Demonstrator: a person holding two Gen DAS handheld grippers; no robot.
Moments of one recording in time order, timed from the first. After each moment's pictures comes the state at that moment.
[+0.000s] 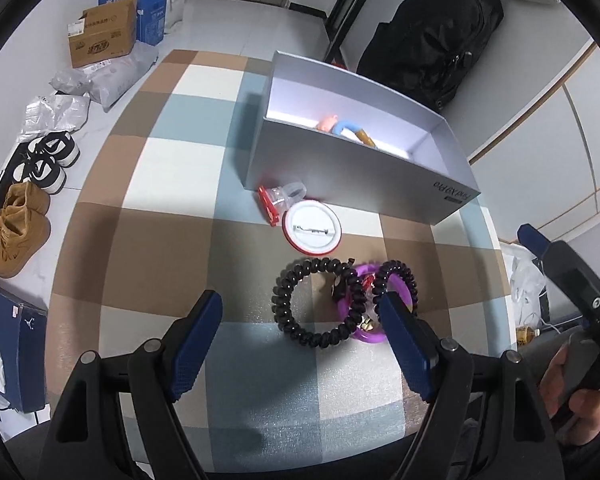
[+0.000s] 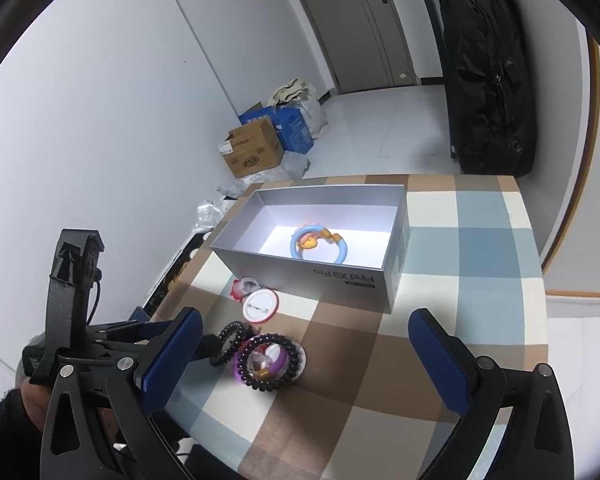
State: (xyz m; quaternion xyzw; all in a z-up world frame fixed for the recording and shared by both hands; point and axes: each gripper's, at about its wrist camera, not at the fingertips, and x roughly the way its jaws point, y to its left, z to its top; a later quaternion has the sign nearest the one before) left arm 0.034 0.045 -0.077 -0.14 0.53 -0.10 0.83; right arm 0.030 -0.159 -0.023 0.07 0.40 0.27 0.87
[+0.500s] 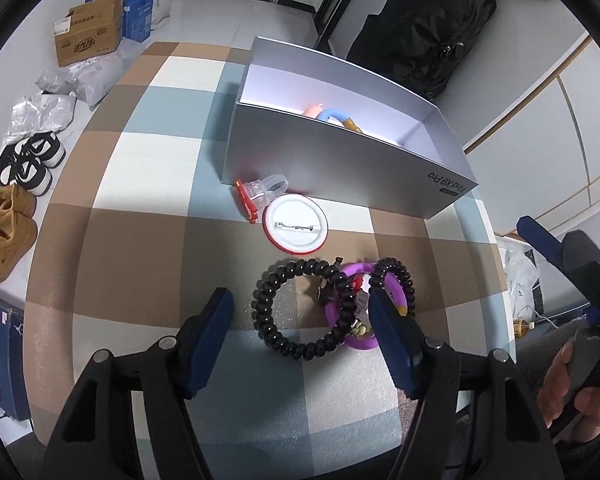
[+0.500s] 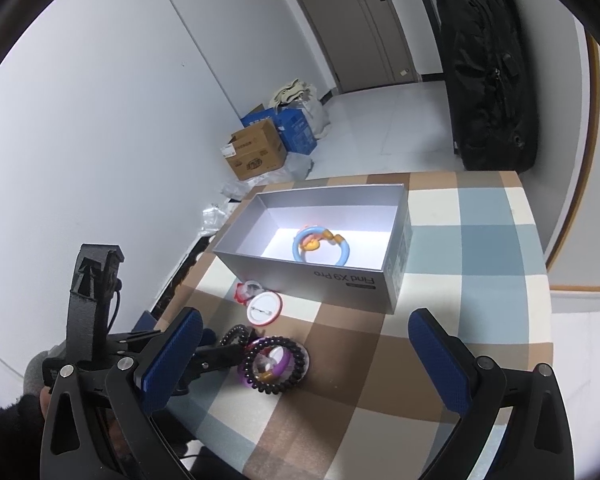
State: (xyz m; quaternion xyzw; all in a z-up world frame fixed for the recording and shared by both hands) left arm 0.041 0.040 -0.082 -0.14 0.53 -0.12 0.83; right arm 0.033 -0.163 -0.023 0.09 0.40 0.28 0.87
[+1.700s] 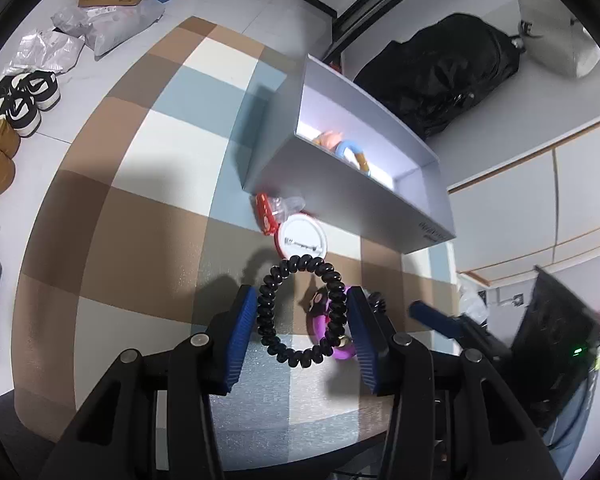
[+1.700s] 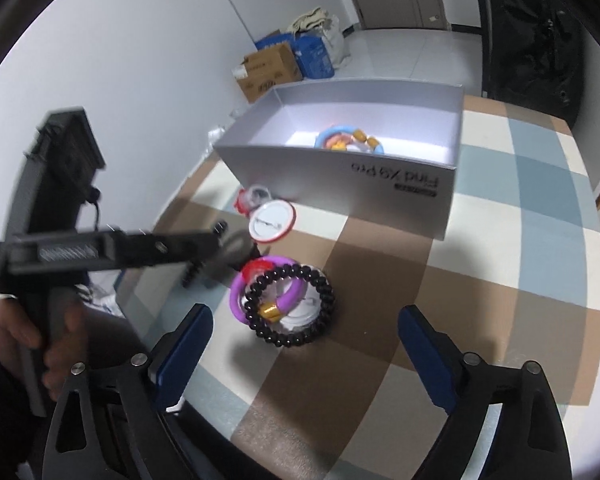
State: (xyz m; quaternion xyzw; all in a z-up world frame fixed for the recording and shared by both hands) left arm 0.045 0.077 -0.074 -0.28 0.54 -0.13 0.79; right arm 0.032 -0.118 -0.077 0.01 0.50 0.31 0.81
